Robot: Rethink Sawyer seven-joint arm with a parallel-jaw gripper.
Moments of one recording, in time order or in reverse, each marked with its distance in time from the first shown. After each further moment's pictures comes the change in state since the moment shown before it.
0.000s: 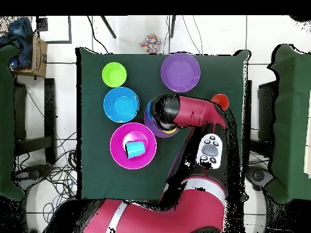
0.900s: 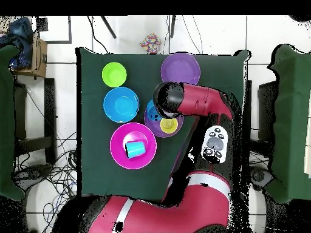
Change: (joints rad) arm -0.019 0.011 0.017 -0.096 -0.001 -0.001 0.000
